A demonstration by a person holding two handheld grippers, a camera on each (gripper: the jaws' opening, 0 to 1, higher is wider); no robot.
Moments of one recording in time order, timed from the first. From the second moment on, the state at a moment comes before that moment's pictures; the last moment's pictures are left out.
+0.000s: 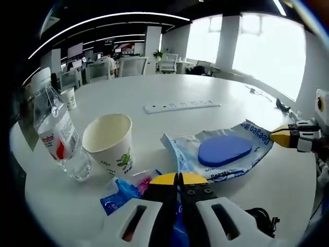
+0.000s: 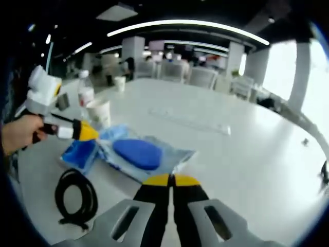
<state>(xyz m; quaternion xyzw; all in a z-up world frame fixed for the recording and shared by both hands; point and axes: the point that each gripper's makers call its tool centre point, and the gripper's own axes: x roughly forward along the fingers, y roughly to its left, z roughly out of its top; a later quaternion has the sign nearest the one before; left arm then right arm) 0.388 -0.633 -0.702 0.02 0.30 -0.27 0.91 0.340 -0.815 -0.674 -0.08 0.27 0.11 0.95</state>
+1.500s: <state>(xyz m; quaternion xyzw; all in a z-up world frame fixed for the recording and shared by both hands) 0.409 -0.630 -0.729 0.02 0.29 -0.20 0.94 0.388 -0.832 -0.728 -0.06 0.31 0.11 0.94</state>
